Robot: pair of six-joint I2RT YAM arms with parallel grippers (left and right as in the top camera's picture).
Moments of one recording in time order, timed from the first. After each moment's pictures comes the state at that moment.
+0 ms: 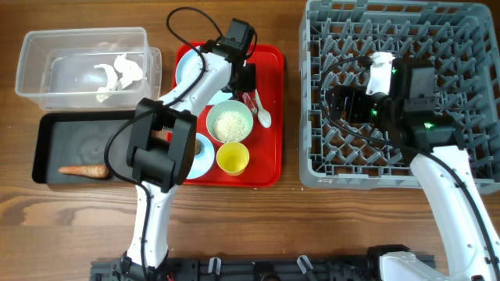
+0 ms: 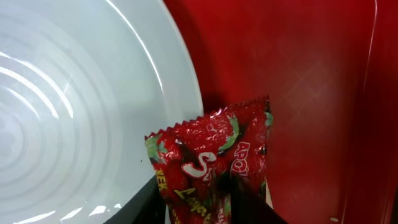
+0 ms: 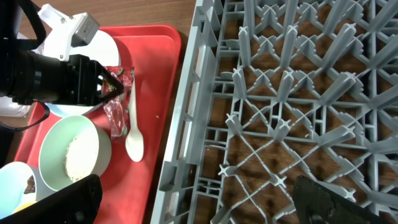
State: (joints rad) left arm -0.41 2.32 1.86 -0.78 0.04 -0.36; right arm 0.08 1.29 1.07 -0.61 -0.25 0.13
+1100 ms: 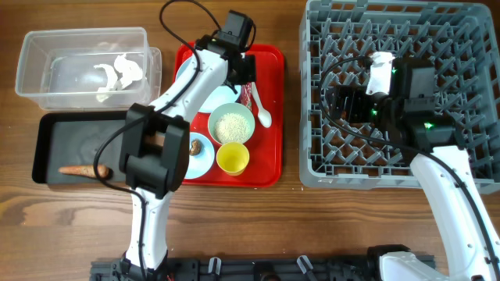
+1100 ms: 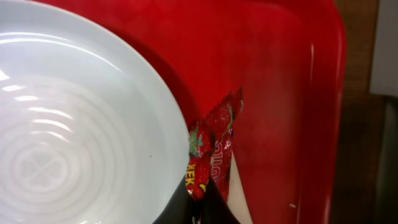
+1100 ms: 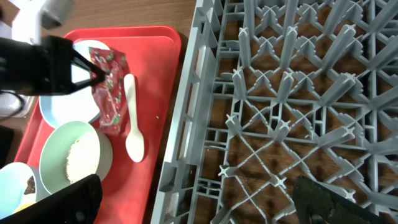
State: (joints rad) left arm -0.40 2.25 1.86 -0.77 0.04 -0.40; right arm 0.08 1.29 1.07 -0.61 -0.25 0.13
